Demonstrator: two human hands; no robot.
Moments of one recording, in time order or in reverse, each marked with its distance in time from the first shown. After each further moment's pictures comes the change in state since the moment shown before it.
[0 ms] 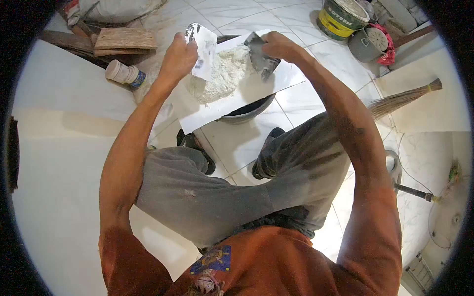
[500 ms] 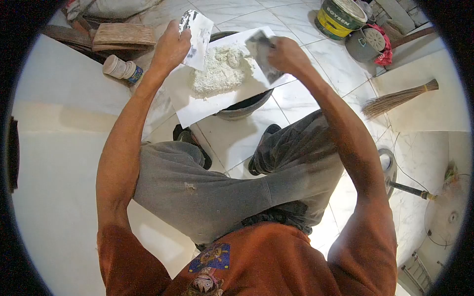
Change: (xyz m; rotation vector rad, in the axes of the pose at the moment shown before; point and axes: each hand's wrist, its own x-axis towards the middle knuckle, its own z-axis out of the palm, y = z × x) left_hand 0.005 -0.010 -0.014 0.013 0.069 0.117; right_hand -0.073 -0.073 -0.023 0.094 0.126 0.265
